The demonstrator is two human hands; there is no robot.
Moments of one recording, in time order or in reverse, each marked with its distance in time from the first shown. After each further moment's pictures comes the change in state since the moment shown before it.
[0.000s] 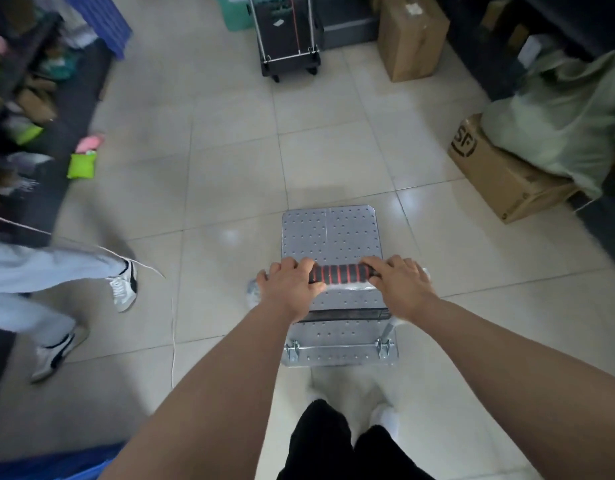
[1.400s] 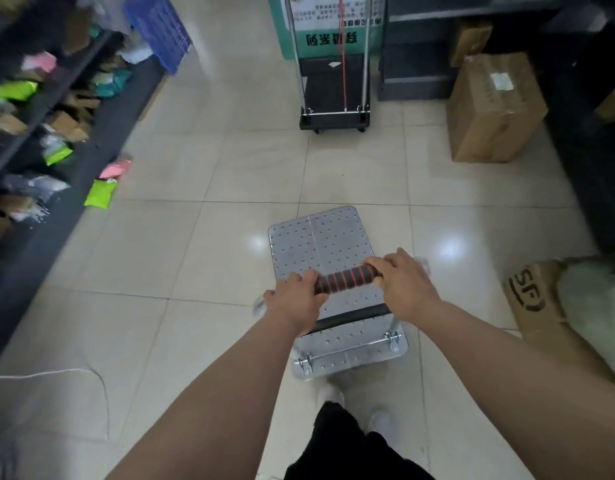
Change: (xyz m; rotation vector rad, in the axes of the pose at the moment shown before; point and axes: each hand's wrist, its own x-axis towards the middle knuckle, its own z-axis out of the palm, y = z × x) left_hand 0.520 0.098 -0.217 -0.142 -0.001 -0.261; right_hand 0.579 0.110 -0.248 0.016 -0.024 -0.272
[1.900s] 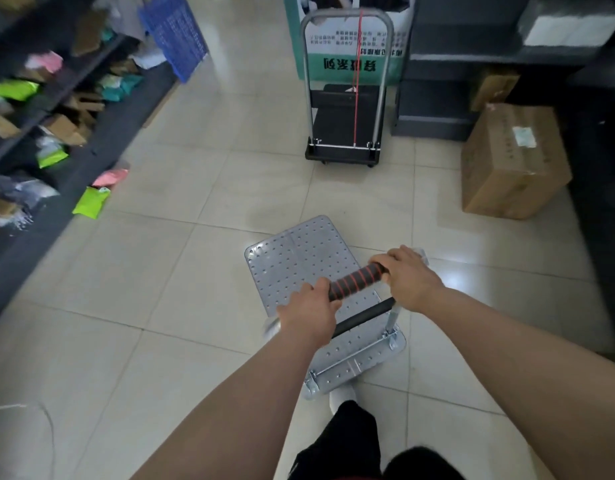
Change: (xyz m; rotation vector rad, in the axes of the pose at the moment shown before) left_hand 0.180 0.080 -0.067 -0.137 0.062 -0.126; right_hand 0.225 0.062 -0.100 -0.019 -0.136 -0.078
